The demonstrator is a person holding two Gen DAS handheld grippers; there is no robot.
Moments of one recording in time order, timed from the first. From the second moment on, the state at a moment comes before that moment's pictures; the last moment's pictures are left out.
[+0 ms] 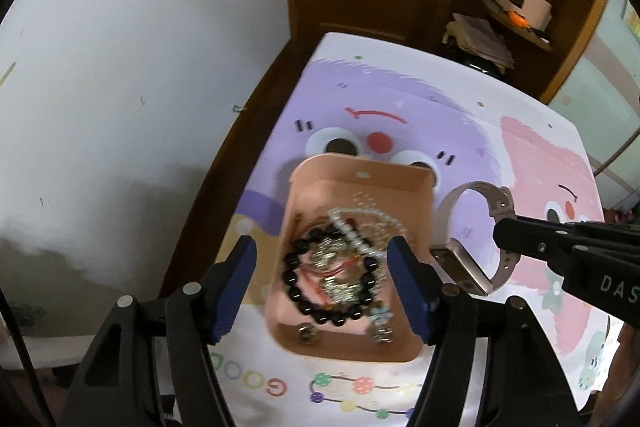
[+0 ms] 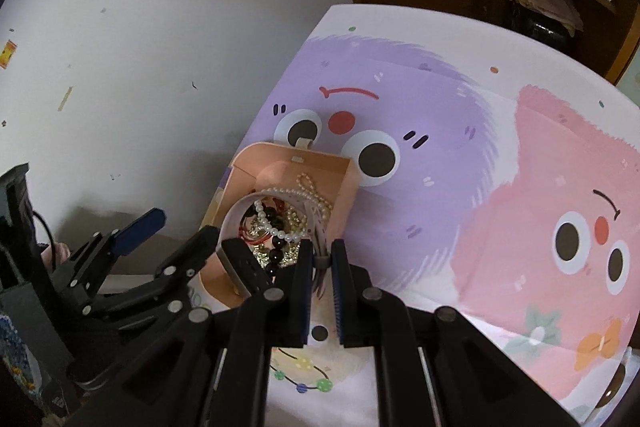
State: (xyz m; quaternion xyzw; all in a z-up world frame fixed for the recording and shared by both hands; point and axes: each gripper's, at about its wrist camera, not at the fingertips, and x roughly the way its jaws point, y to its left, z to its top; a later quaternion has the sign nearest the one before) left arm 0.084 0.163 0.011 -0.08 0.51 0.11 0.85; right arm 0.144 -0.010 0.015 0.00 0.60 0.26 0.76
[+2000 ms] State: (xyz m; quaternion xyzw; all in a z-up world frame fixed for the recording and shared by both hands) left arm 0.010 0.015 0.011 -0.03 0.50 -0.01 0.87; right arm 0.003 -0.148 0.021 0.04 0.49 0.11 0.86
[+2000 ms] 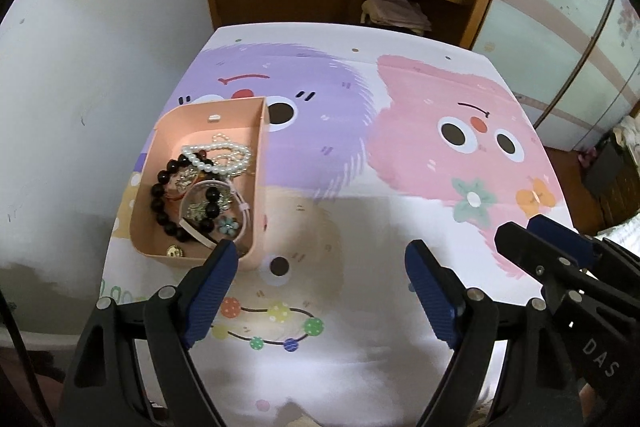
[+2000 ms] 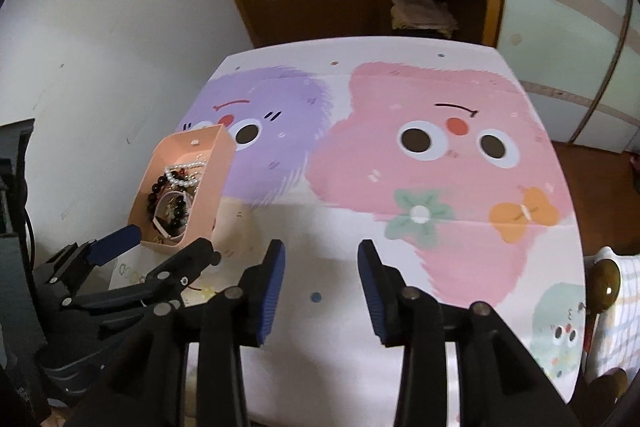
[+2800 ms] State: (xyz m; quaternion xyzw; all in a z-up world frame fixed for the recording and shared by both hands) left arm 0.003 0.007 0.020 -0.02 0.48 0.00 0.88; right arm -0.018 -0.166 0.026 0.07 0.47 0.08 0.88
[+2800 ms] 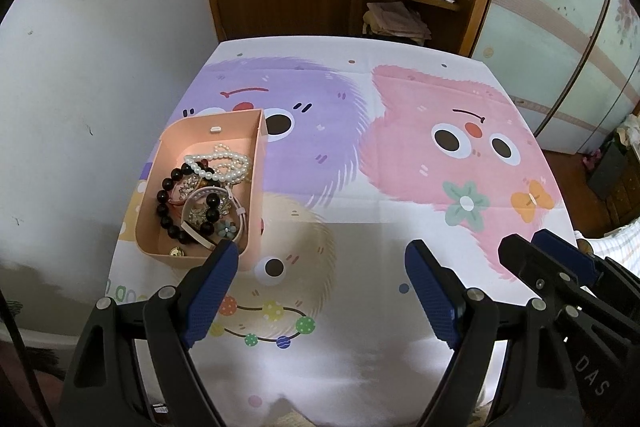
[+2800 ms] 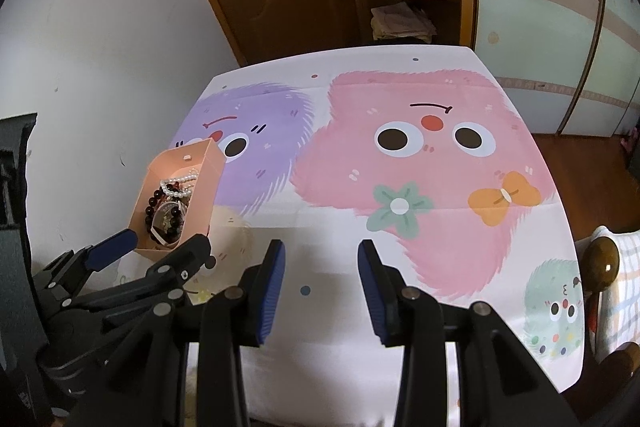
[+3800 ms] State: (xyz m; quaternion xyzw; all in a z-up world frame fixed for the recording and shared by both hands) left arm 0.002 0.009 0.020 -0.02 0.48 0.00 0.88; right arm -0.018 -0.166 0.026 0.07 0.47 0.08 0.87
